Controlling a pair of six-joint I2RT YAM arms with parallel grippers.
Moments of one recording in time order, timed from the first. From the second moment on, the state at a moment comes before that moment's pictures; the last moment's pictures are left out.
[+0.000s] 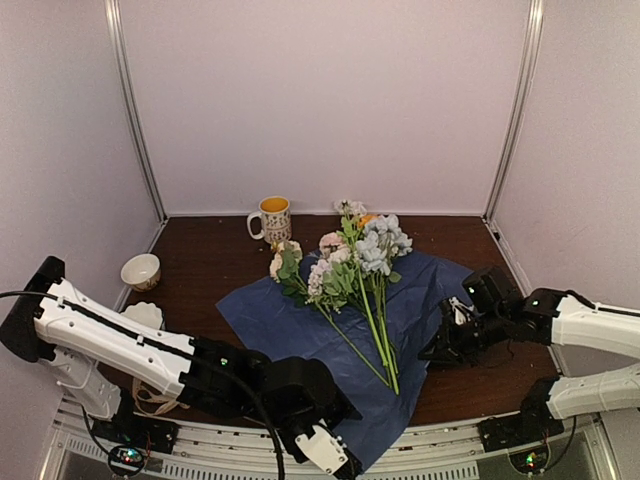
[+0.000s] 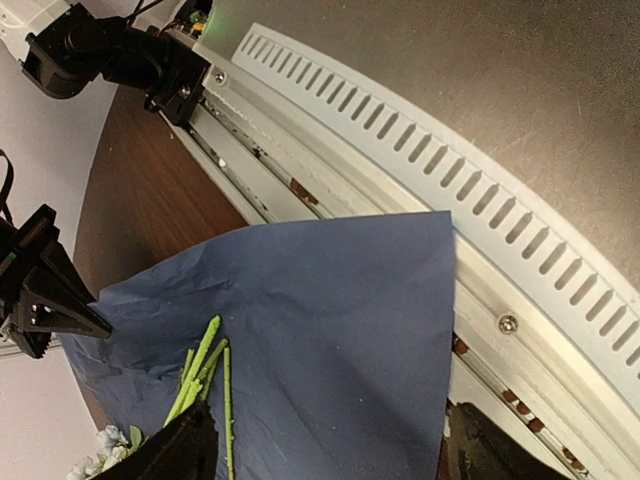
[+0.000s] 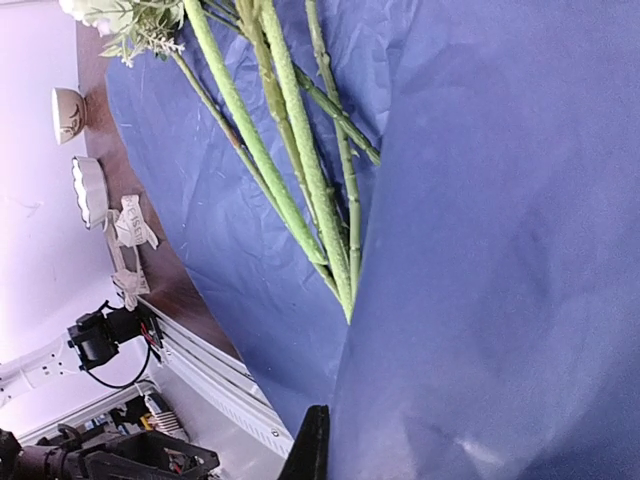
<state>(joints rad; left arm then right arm) -1.58 1.60 1.04 -0.32 -0.02 0.99 0.69 1.00 0.55 -0.47 -0.41 1.04</state>
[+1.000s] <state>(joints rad) -1.58 1.99 1.69 -0.32 -0.08 0.48 0.50 1.08 0.46 -0.19 -0.40 1.30</state>
